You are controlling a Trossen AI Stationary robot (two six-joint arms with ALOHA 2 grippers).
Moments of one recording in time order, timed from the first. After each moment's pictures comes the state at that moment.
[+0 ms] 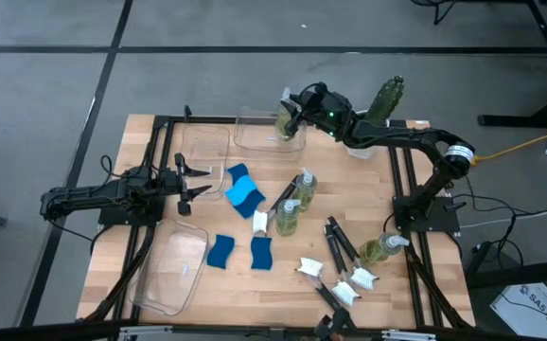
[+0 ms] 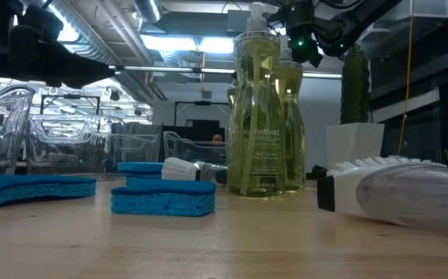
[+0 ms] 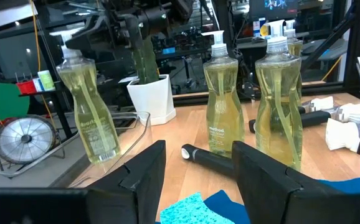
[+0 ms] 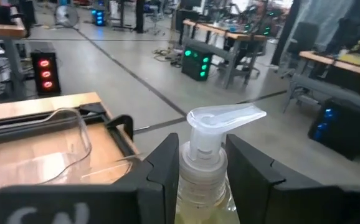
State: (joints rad) left arm 0.14 0.01 0.01 0.03 -0.08 0.14; right arm -0.51 1.62 1.09 0.49 0.19 -0.16
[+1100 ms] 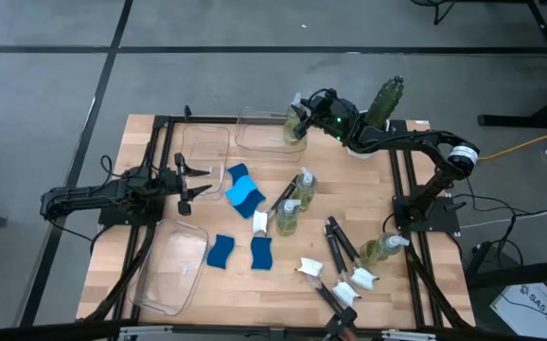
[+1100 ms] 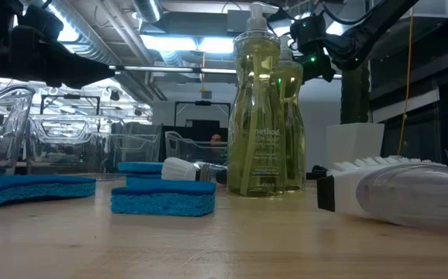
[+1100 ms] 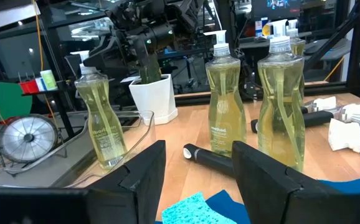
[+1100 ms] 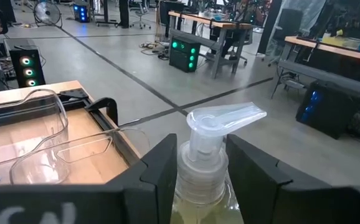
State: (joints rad) left arm 0.14 0.01 0.01 0.03 -0.09 0.14; right arm -0.55 1.59 0.92 0.60 0.18 -0.12
